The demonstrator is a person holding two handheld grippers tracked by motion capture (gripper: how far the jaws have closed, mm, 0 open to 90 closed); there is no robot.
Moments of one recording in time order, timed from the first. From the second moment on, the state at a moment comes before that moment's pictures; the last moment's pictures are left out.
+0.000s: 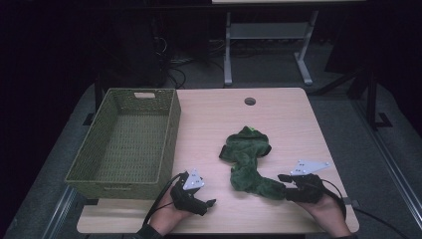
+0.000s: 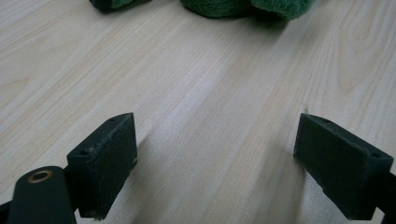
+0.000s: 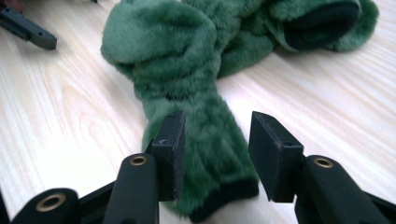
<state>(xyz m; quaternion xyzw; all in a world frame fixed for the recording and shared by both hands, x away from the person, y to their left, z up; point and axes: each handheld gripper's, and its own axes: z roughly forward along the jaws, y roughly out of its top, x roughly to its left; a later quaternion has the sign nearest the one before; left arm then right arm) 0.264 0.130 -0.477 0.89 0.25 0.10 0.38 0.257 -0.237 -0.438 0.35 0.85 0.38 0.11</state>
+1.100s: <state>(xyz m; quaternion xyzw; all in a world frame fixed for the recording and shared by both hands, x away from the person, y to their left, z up) 0.265 0.129 -0.477 0.89 0.25 0.10 0.38 0.232 -0.260 -0.467 0.37 0.84 0.38 0.04</state>
